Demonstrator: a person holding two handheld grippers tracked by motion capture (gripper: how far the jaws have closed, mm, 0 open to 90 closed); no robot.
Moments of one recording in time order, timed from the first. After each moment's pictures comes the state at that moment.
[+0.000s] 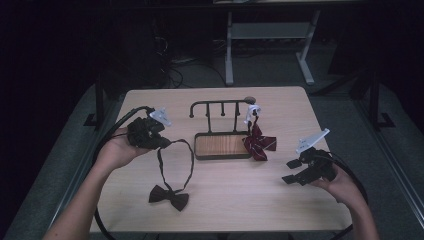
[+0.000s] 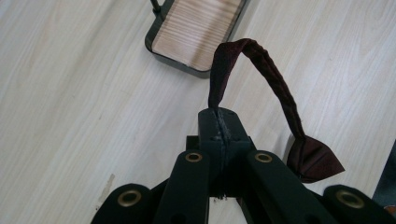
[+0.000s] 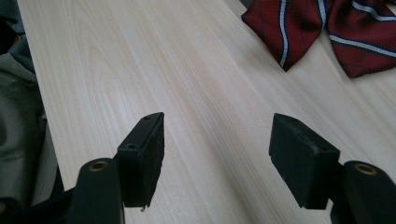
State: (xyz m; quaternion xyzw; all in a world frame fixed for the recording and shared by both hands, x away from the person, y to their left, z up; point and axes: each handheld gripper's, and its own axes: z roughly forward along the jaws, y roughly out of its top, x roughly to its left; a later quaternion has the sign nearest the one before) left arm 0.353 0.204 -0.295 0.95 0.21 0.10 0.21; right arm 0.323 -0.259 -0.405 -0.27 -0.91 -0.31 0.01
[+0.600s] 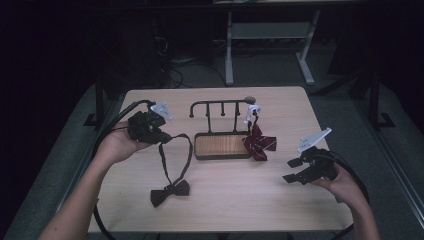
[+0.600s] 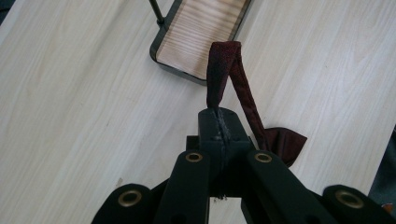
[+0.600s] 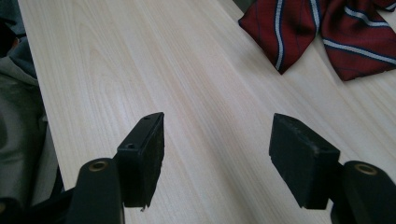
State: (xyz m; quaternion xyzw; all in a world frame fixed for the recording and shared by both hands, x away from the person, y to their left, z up) left arm 0.359 0.198 -0.281 0.95 0.20 0.10 0.21; right arm 0.322 -0.261 -0.400 -0.27 -0.91 -0.31 0.00
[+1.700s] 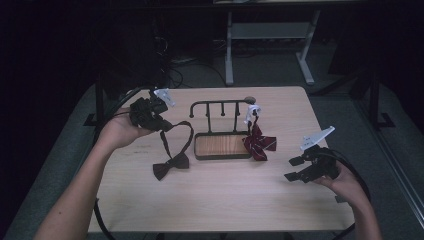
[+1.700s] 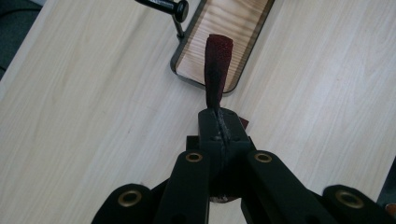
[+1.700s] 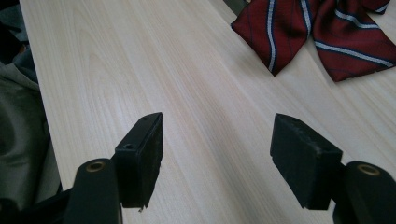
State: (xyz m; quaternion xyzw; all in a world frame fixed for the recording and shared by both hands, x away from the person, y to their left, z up) left arm 0.381 0.191 -0.259 0.95 0.20 0.10 0.20; right arm 0.326 -0.268 -0.400 -0.27 -0.91 -0.32 0.01
